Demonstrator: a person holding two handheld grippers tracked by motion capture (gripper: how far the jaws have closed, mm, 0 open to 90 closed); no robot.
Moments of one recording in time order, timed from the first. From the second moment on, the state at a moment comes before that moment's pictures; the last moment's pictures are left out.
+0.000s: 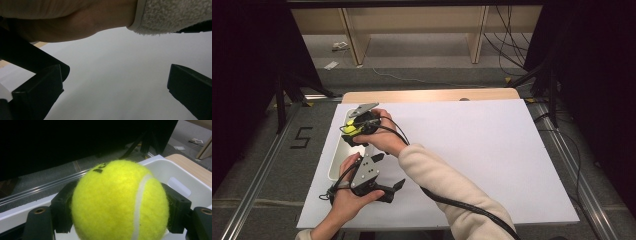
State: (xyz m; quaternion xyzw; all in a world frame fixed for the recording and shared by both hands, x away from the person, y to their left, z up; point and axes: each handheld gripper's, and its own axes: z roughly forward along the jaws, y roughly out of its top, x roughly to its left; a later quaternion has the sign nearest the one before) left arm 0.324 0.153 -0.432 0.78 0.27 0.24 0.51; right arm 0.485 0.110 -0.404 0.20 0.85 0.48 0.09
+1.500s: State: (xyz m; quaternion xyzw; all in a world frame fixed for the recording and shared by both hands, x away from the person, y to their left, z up) left arm 0.323 0.151 -0.432 0.78 0.27 0.23 0.51; right arm 0.485 0.122 -0.415 0.19 0.87 0.45 0.08
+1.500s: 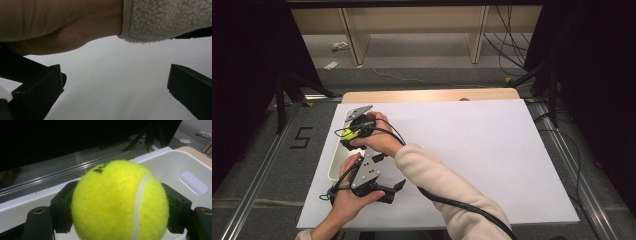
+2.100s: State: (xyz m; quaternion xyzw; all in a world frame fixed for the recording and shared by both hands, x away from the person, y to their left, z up) left arm 0.323 0.152 -0.432 0.78 0.27 0.23 0.51; right arm 0.486 0.124 -0.421 0.19 0.87 0.44 0.08
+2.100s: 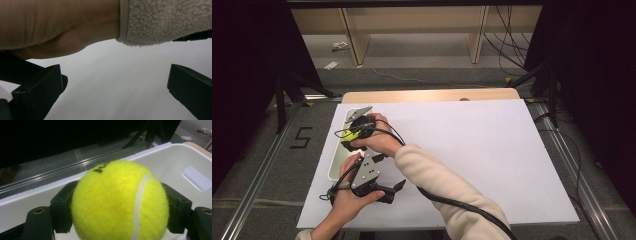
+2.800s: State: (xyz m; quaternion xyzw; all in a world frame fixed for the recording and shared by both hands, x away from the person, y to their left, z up) left arm 0.323 0.151 -0.432 0.78 0.27 0.23 0.51; right arm 0.487 0.125 -0.415 0.19 0.87 0.45 0.09
